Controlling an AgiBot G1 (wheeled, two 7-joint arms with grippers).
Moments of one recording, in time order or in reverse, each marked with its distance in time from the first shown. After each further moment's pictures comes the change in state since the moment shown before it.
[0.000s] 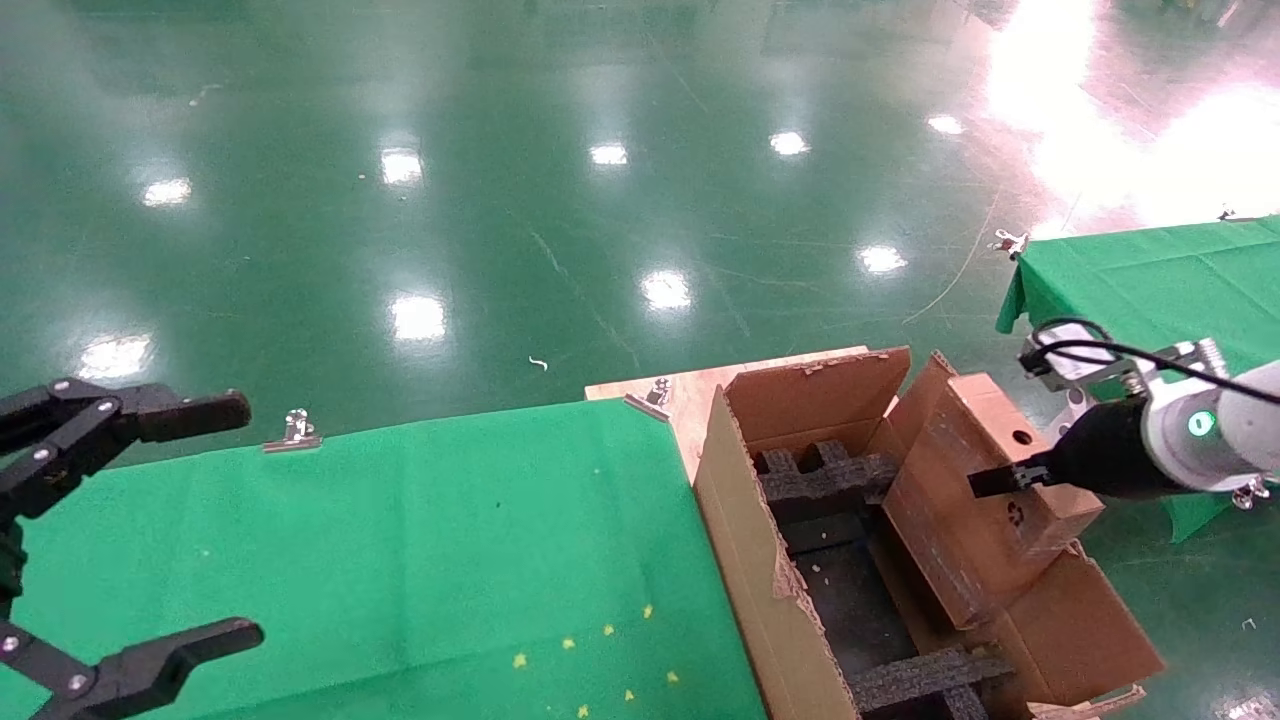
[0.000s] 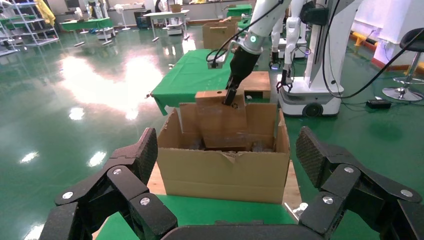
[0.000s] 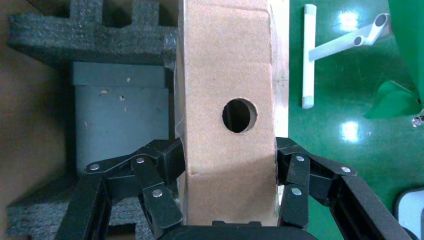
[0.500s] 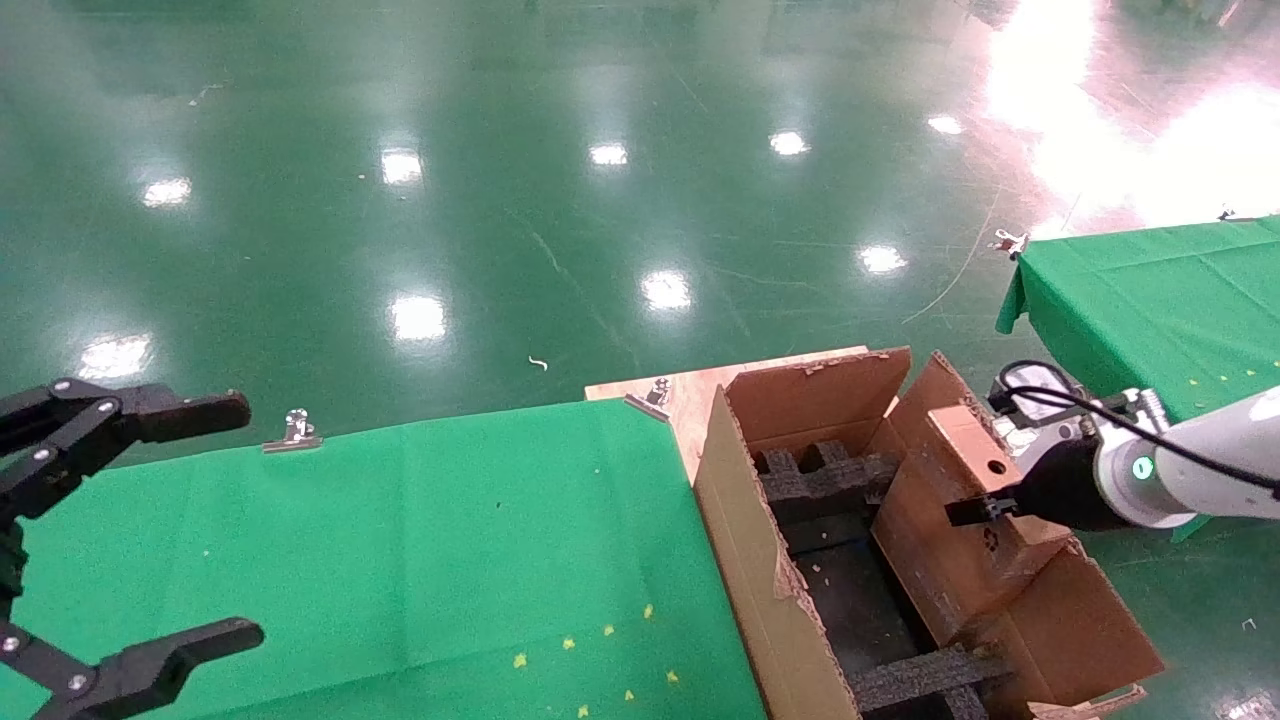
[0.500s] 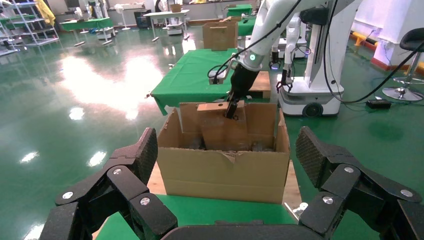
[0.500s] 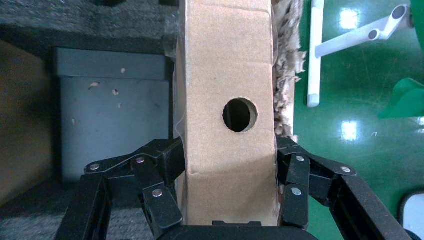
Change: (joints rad) left arm 0.000 0.000 0.001 0.000 -0.001 0.000 0.000; right arm -0.145 -0.056 -0.041 -0.083 -0.004 0.160 0.037
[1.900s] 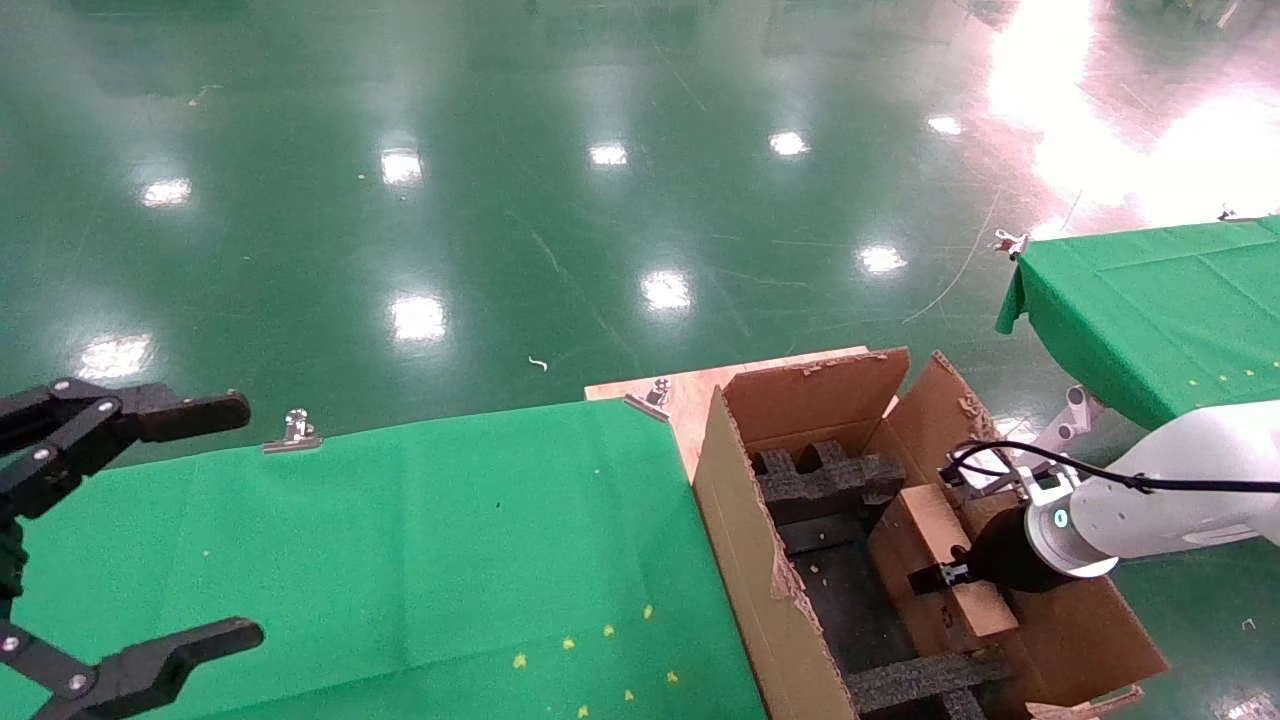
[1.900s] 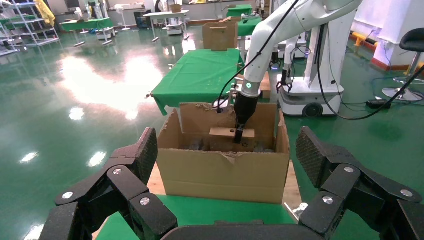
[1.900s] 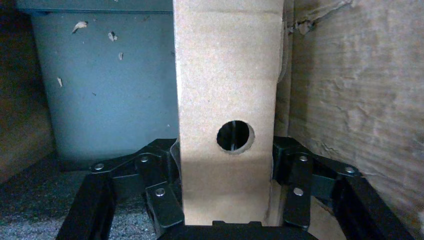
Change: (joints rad) left arm 0.000 -0.001 0.002 0.000 -0.001 -0.001 0.001; right arm -0.246 -0.233 0.031 -0.491 0.392 0.028 -0.357
